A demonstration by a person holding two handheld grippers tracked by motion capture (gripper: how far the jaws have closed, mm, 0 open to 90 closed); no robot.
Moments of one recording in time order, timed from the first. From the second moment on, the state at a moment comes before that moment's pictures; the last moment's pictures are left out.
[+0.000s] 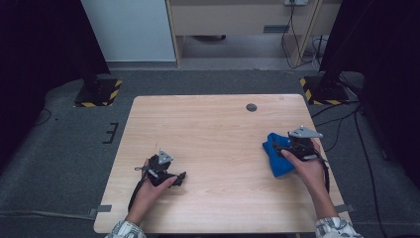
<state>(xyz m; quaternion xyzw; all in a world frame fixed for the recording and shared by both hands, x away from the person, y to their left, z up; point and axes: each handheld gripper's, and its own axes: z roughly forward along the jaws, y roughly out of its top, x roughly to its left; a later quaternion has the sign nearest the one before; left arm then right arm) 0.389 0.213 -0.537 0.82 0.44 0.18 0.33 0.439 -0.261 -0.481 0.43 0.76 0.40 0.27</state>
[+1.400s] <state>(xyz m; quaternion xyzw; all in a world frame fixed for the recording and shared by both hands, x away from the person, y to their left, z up) 0.388 0.209 -0.537 0.82 0.43 0.18 0.33 0.415 -0.209 -0.487 0.40 0.78 0.46 0.16</state>
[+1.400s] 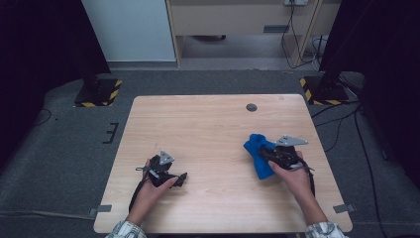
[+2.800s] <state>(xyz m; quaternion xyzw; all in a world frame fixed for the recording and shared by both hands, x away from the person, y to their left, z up) 0.392 0.205 -0.535 0.81 0.43 0.16 0.36 0.395 -0.086 -0.481 0.33 0.83 0.43 0.13</state>
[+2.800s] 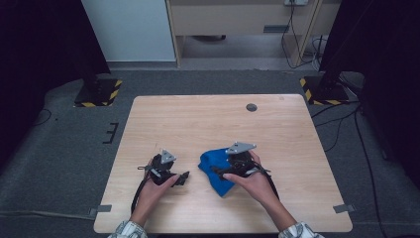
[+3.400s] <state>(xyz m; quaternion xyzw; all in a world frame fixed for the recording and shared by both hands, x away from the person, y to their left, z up) 0.371 0.181 -0.509 0.80 0.39 0.19 0.40 0.380 -0.158 -0.505 0.36 0.84 0.40 0.11</state>
